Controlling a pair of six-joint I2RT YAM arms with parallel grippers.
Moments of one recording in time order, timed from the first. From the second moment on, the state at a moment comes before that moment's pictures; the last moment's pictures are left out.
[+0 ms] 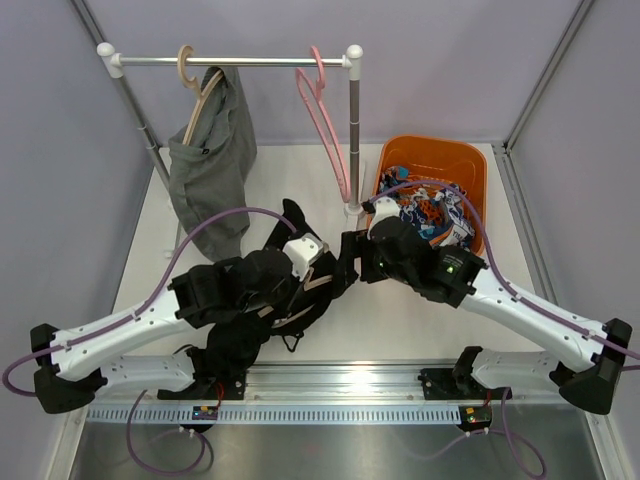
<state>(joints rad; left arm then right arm) -1.13 1.01 1.07 -0.80 -0.21 -0.27 0.96 1.14 1.13 -0.64 0.20 0.61</state>
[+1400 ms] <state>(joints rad) -1.15 1.05 1.21 -0.82 -0.21 -0.20 0.97 1.32 1.21 -0.70 0.48 0.68</state>
